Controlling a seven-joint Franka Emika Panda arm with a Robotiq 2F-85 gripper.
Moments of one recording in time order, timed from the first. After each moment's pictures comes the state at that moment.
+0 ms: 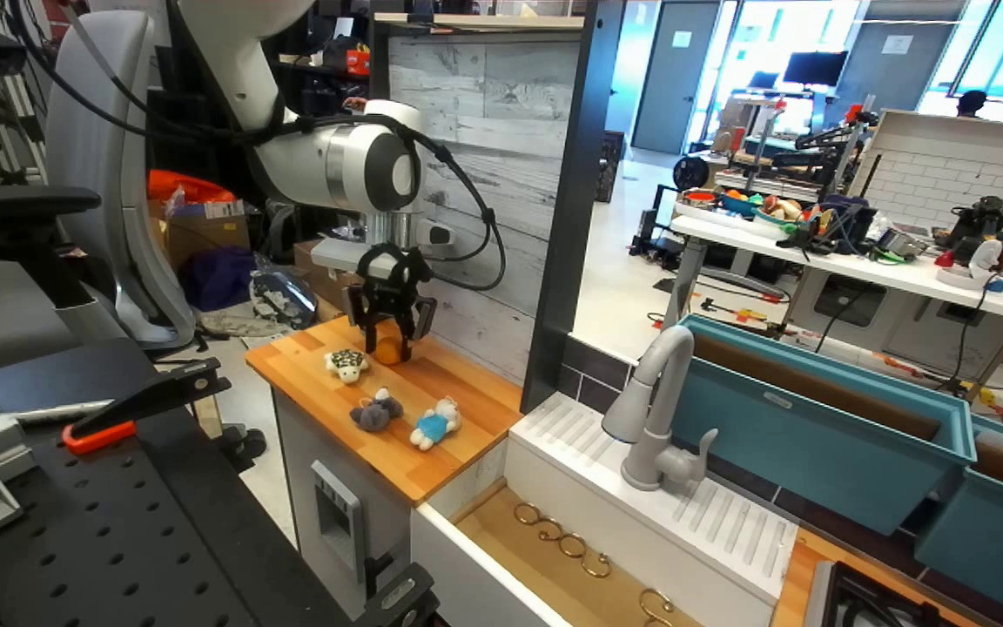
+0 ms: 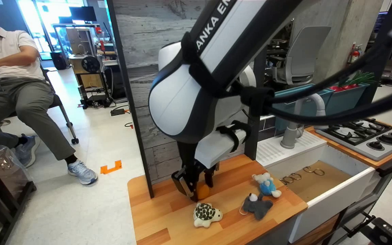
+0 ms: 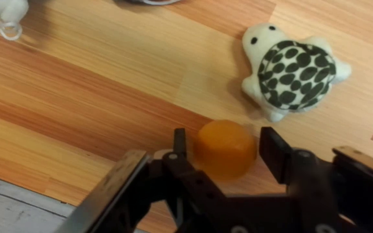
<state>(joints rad) 0.37 1.19 0.06 -1.30 -0.16 2.36 0.04</state>
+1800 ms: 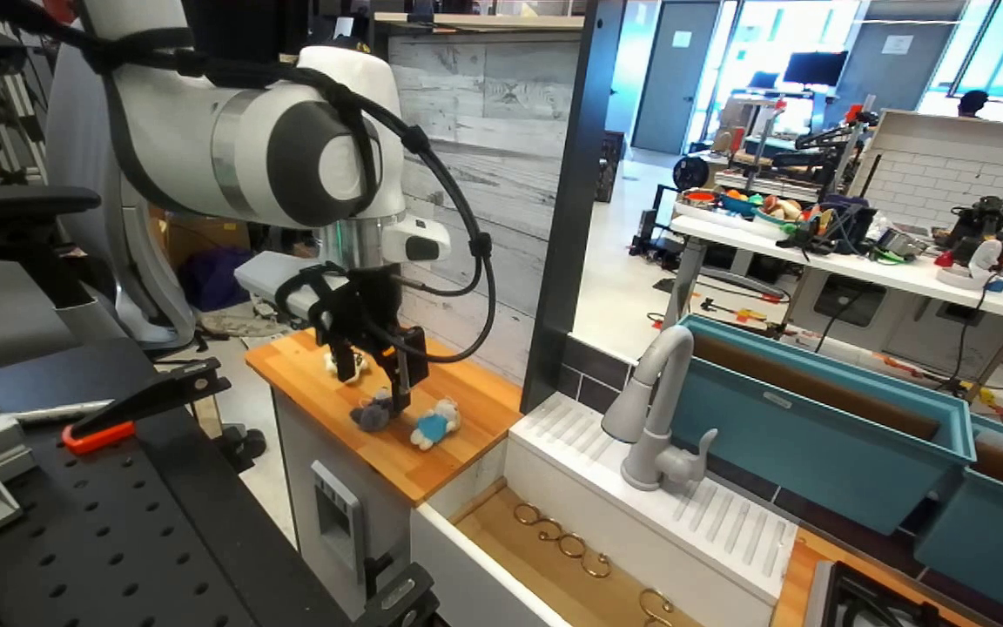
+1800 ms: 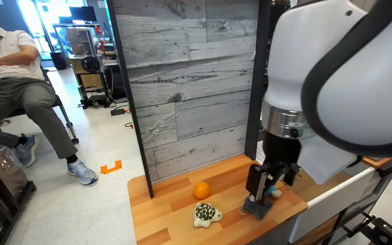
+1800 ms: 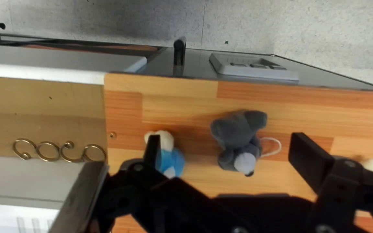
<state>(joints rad) 0.33 0.74 -0.05 -2.18 -0.13 2.92 0.26</state>
